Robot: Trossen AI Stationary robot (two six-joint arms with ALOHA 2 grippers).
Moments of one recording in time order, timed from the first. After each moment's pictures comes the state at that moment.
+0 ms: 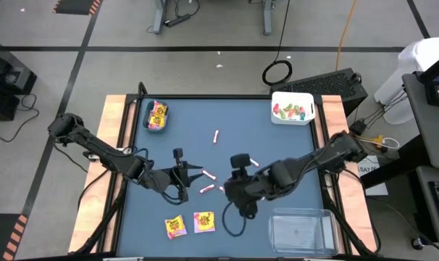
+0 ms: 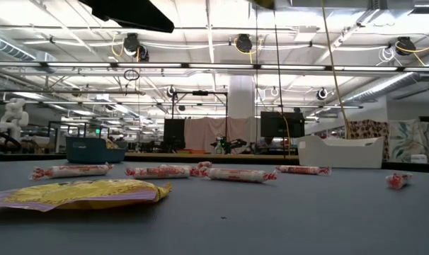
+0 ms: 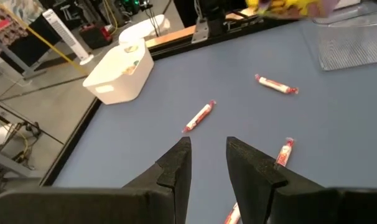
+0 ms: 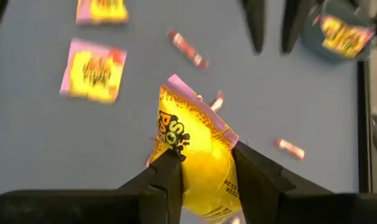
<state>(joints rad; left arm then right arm) -0.47 1.29 0.77 0.05 -0.67 0.06 0.43 1.86 1.87 -1.08 0.40 0.08</state>
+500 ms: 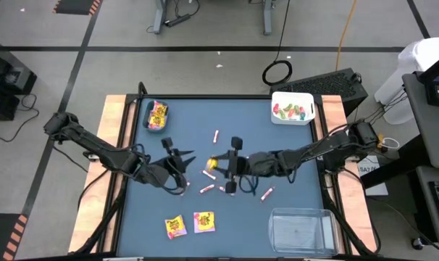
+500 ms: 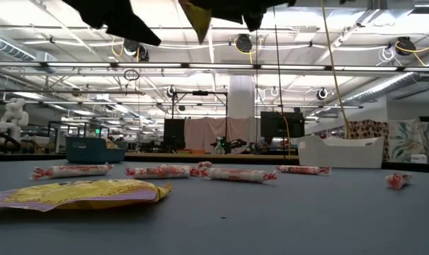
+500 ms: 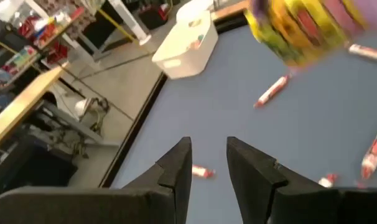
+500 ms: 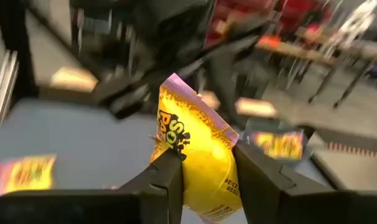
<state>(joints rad) -0.44 1.22 0.77 -0.15 -0.89 0.04 0.25 1.62 1.04 0.40 0.39 -0.13</state>
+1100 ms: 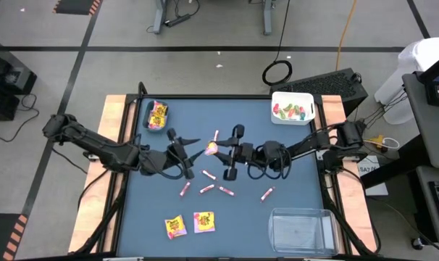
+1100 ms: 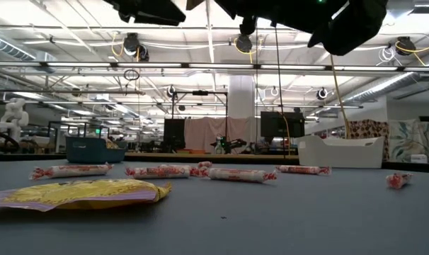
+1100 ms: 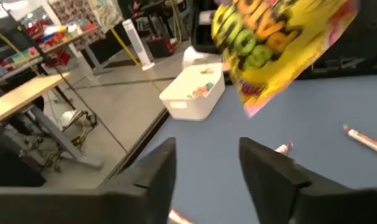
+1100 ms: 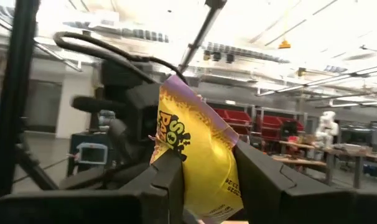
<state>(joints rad) -0.33 1.21 0.77 0.16 -0.80 0.11 0.12 1.78 0.87 1.36 0.22 -0.20</state>
